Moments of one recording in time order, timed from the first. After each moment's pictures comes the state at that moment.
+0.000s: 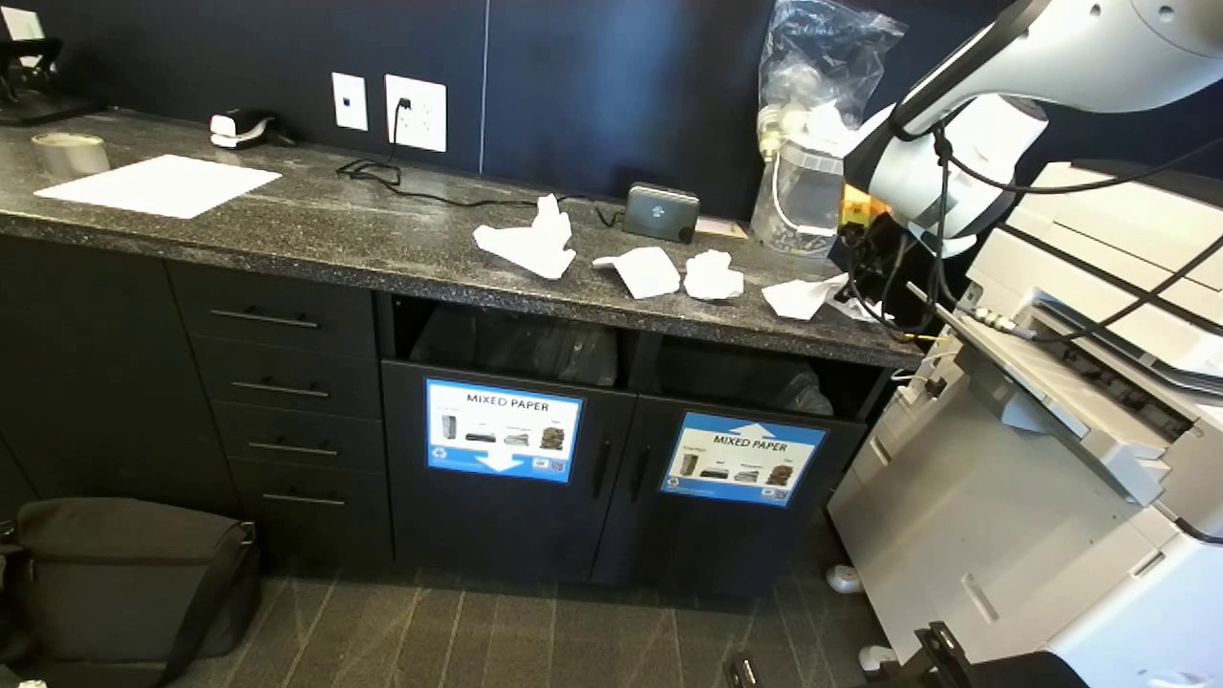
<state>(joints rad) -0.12 0.52 -0.19 -1.81 0.48 2.80 1.28</state>
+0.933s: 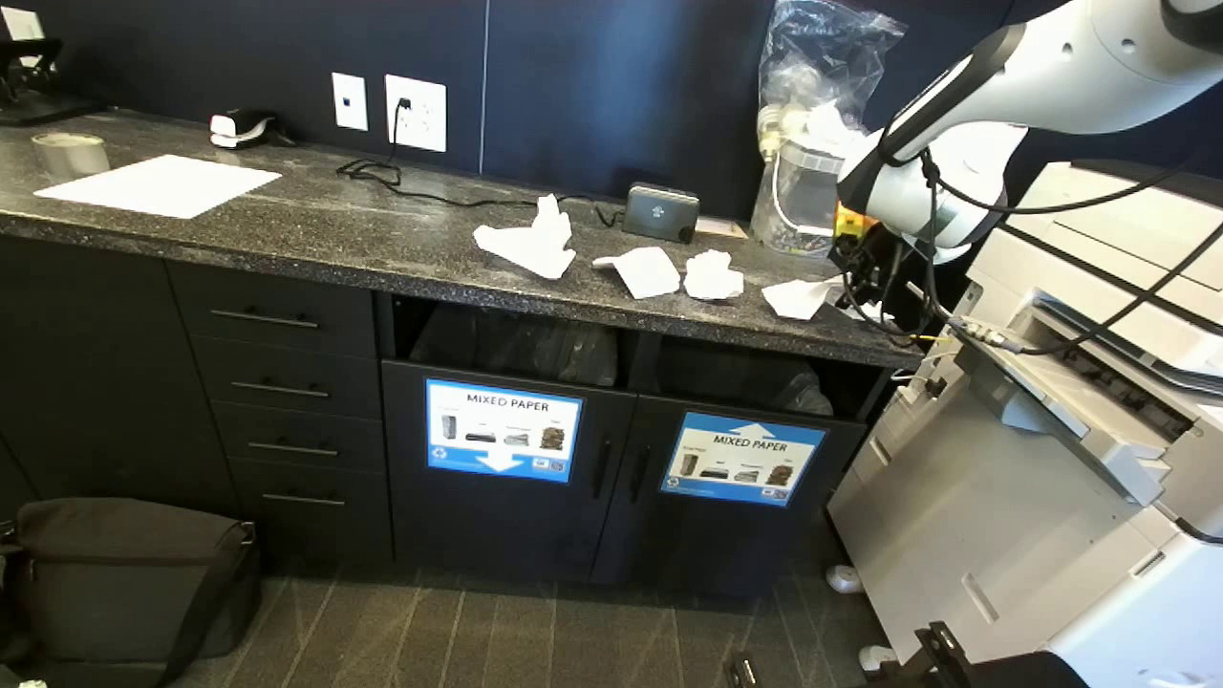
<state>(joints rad) -0.11 0.58 -0.23 -1.75 0.36 2.77 1.40</state>
